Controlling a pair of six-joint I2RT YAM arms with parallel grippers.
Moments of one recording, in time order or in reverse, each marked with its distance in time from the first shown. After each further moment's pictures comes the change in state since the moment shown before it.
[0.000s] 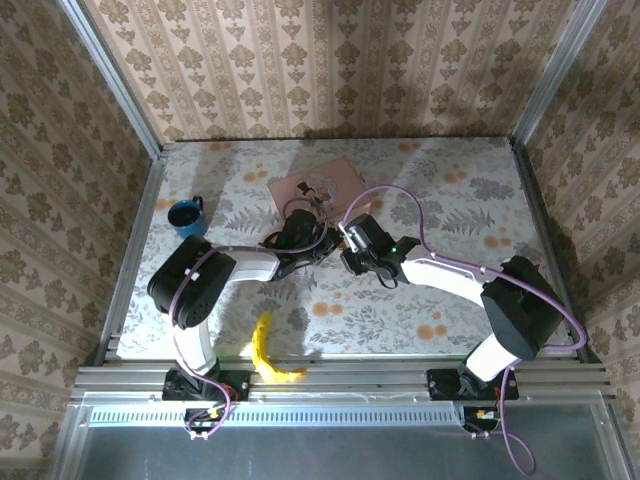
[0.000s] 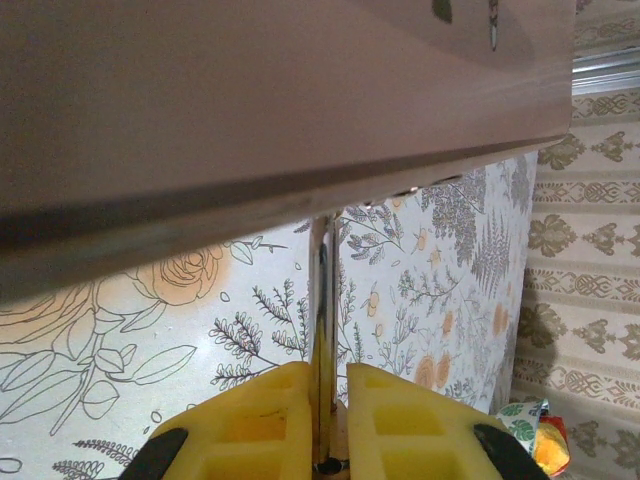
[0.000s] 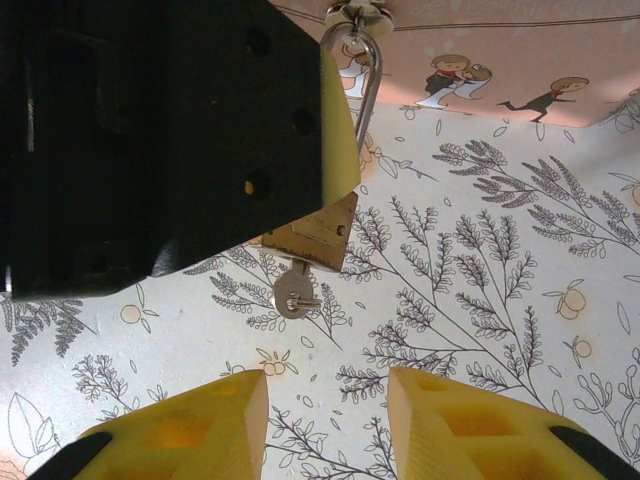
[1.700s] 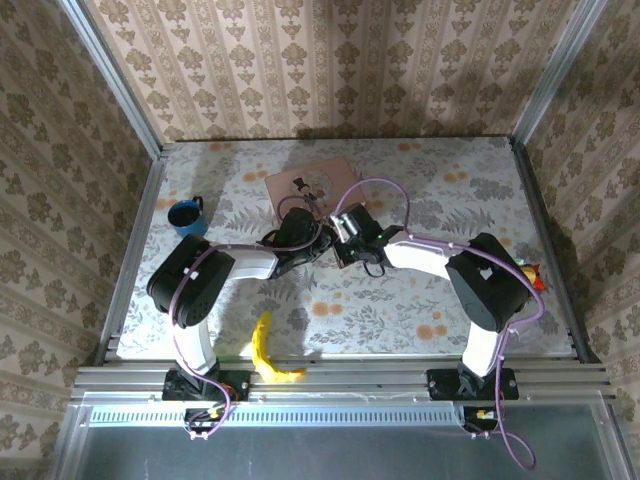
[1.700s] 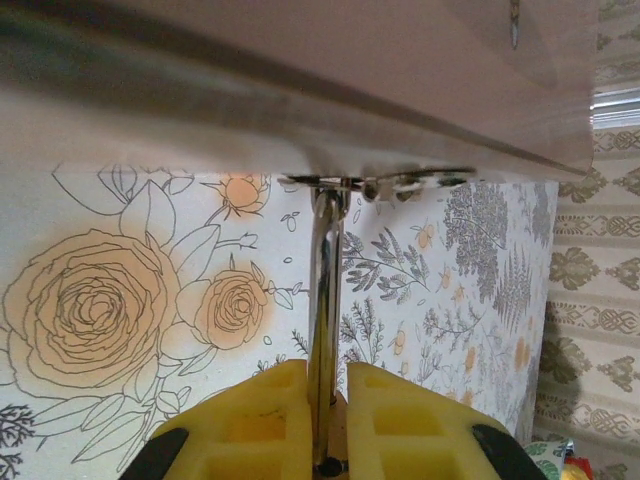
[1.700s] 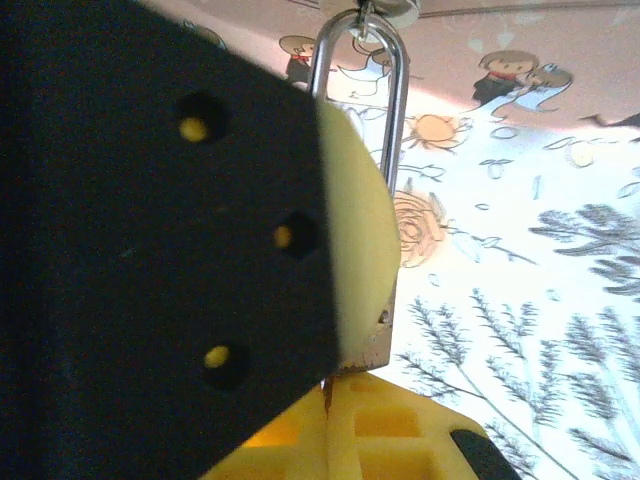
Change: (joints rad) left arm 0.020 0.000 0.006 -0.023 -0.048 0.012; right arm -0.098 0.218 0.117 0.105 -0.225 0.070
